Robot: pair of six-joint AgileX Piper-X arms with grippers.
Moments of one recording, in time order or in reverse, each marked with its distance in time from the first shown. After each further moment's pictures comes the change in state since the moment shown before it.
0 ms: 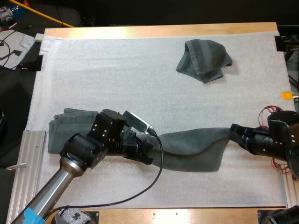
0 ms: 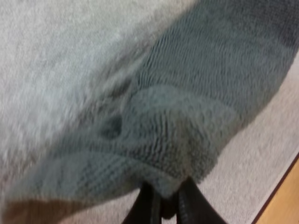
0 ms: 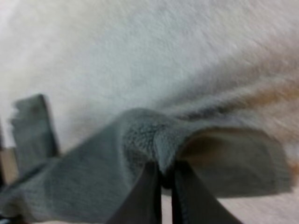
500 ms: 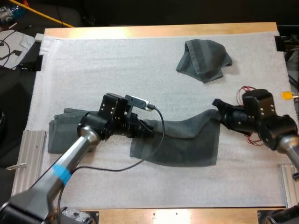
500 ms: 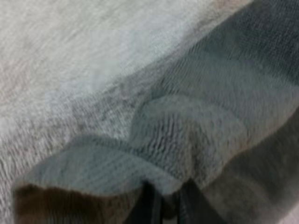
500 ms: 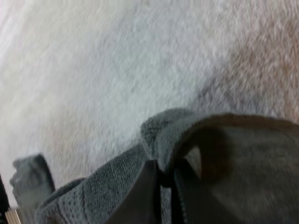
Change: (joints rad) left arm 0.153 0.340 -0.009 -0.265 0.061 -0.025; right arm 0.000 0.393 0.006 -0.398 -0.007 0.147
